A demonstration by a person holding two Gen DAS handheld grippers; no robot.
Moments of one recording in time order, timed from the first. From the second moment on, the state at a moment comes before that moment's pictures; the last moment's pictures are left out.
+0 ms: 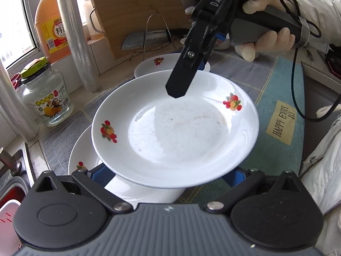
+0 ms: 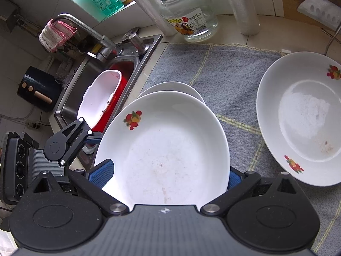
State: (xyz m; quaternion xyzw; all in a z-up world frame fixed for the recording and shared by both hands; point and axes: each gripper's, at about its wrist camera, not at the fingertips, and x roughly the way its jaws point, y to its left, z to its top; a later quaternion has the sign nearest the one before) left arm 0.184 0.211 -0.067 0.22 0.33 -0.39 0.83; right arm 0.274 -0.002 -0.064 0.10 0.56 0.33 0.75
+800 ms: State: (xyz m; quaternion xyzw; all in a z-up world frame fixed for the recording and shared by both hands) left arm 0.213 0.235 -0.080 0.21 0.34 -0.42 0.82; right arm 0.292 0.034 -0.076 0.10 0.57 0.29 0.76
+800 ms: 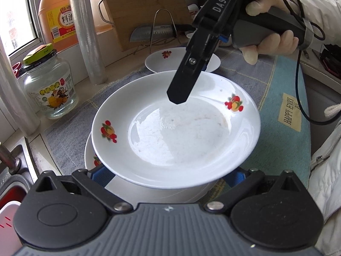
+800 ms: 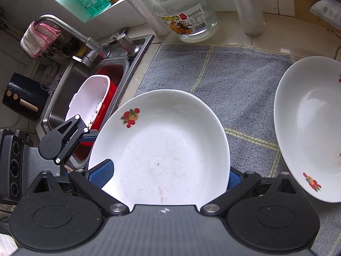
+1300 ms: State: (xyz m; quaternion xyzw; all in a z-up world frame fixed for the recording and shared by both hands) left arm 0.223 0.236 -0.083 0.19 0.36 -0.42 0.81; right arm 0.298 0.042 -0.077 0.08 0.57 0.28 0.77
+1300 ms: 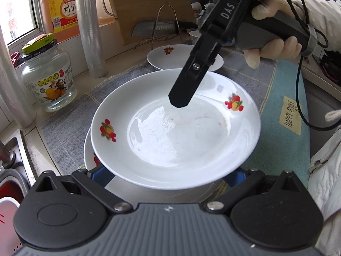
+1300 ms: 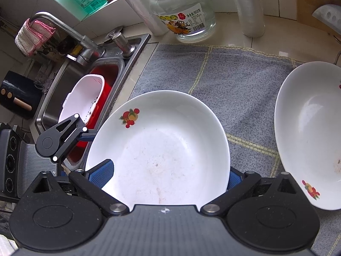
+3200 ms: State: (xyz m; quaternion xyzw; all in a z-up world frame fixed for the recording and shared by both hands) left arm 0.237 0.239 -0.088 0.13 0.45 -0.44 0.77; right arm 0.304 0.061 -0.084 0.04 0.61 0.24 0.75
